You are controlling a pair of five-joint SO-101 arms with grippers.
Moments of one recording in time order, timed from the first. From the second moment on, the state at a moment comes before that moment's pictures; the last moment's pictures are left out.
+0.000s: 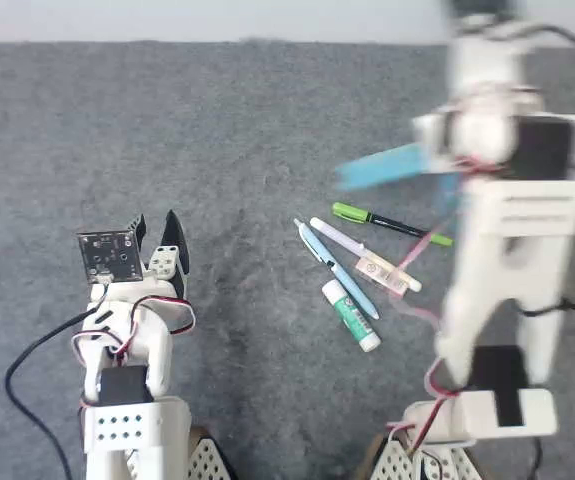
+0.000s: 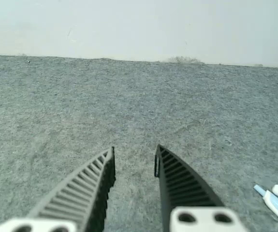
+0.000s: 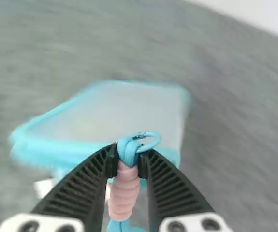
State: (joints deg) left arm -11.2 -85.8 91.6 28.4 5.6; right arm -9.9 -0.8 -40.2 100.5 14.1
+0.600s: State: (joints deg) left arm -10.6 -85.8 76.4 46.5 5.6; right arm -38.8 -30.3 21.6 78.7 15.1
